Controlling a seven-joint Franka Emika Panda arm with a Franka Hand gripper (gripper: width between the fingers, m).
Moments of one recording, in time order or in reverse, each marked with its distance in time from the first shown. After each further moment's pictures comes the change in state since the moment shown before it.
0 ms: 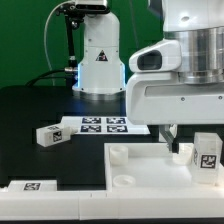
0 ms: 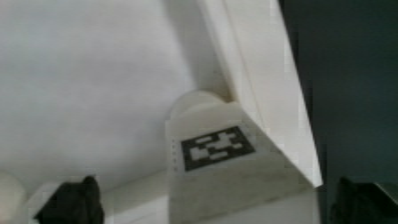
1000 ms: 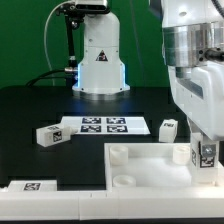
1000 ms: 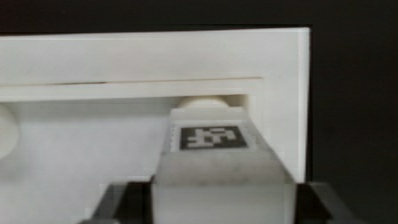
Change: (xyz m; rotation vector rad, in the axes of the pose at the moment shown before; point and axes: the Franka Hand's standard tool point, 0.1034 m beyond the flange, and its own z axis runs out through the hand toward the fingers) arm -0.001 0.001 -0.004 0.037 0.046 1.191
